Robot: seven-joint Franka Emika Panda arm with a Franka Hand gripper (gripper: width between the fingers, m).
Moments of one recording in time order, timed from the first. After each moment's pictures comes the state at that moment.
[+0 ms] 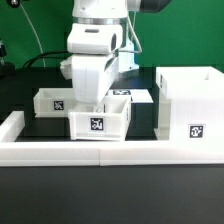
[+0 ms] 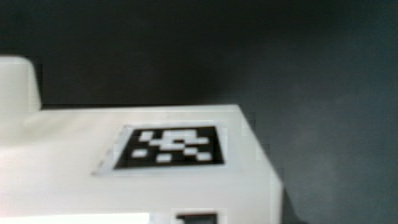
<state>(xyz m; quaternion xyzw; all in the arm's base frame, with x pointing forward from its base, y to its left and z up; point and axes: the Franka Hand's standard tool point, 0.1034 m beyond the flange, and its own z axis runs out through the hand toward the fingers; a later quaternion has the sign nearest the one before) 0.538 -0.054 0.037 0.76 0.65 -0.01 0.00</state>
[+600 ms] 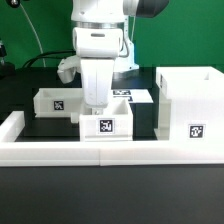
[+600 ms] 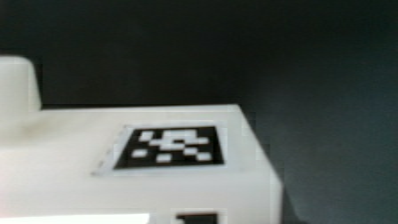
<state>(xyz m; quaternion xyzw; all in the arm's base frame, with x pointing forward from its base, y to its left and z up) 0.525 -0.058 0.027 0.71 0.70 -0.02 0.01</state>
